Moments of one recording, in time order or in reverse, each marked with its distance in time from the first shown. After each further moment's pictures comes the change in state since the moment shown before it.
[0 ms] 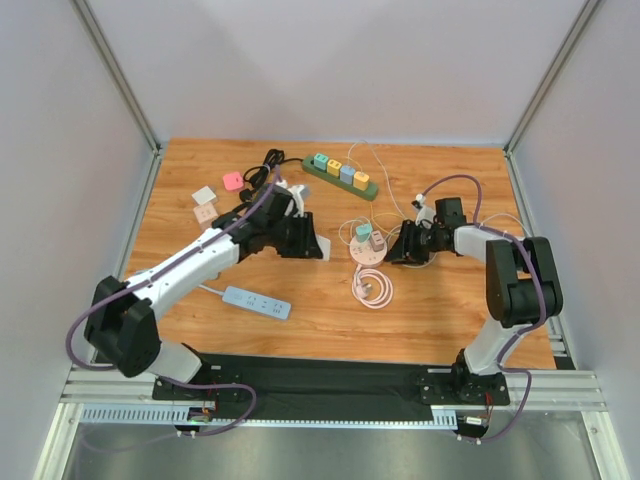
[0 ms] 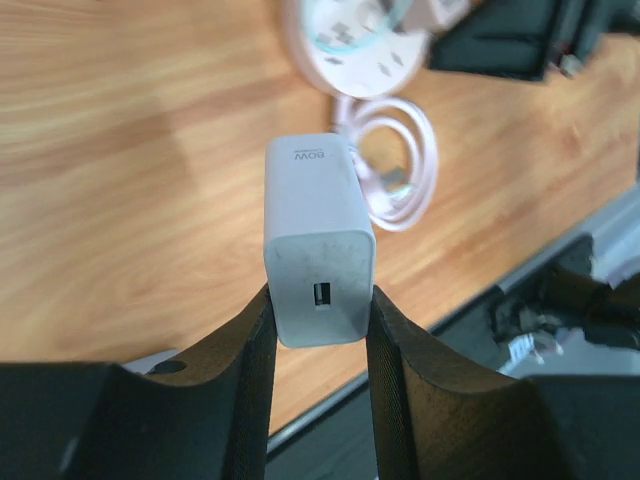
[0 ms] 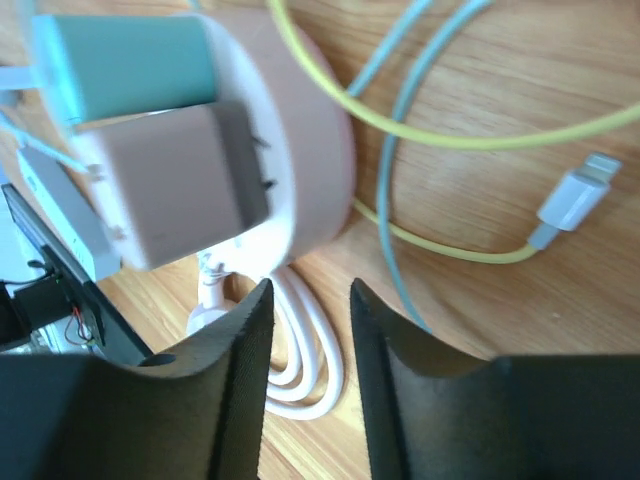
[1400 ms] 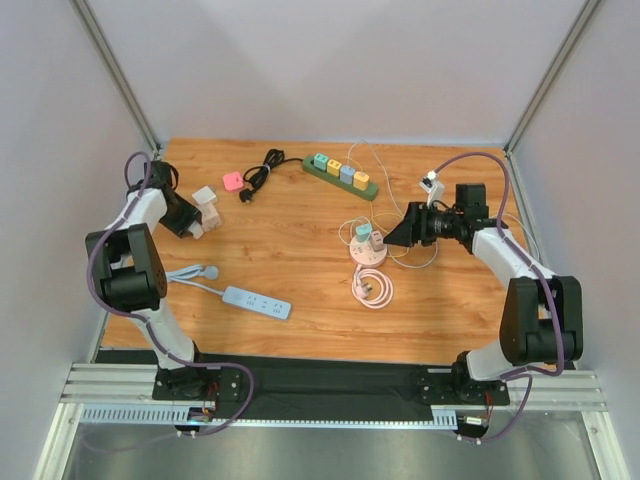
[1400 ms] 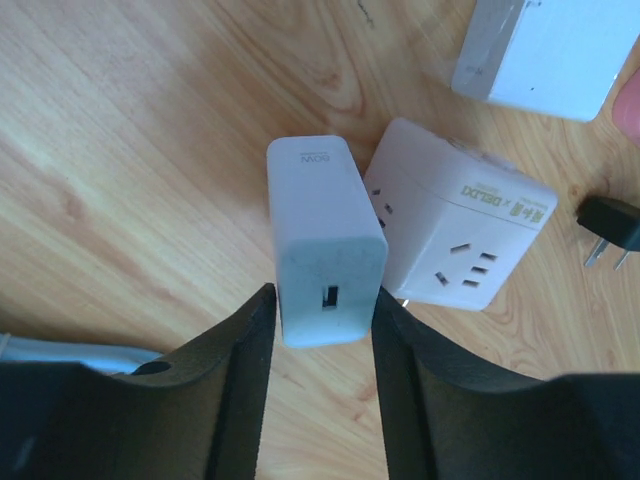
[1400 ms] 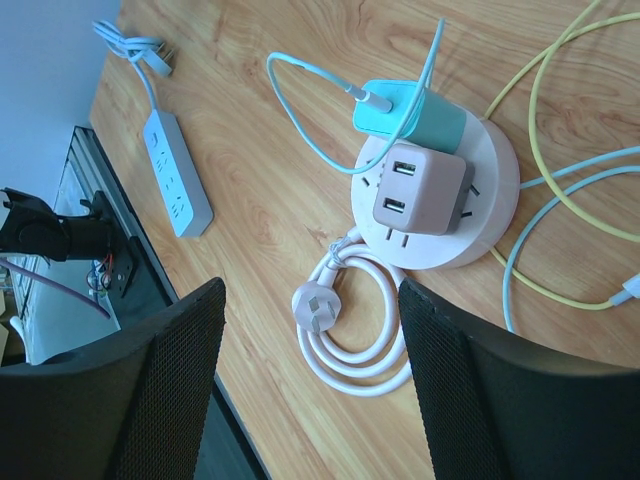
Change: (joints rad) left arm 0.869 0.320 0.147 -0.126 -0.308 -0.213; right arm -0.038 -0.269 0.030 -0.032 -0.250 -0.165
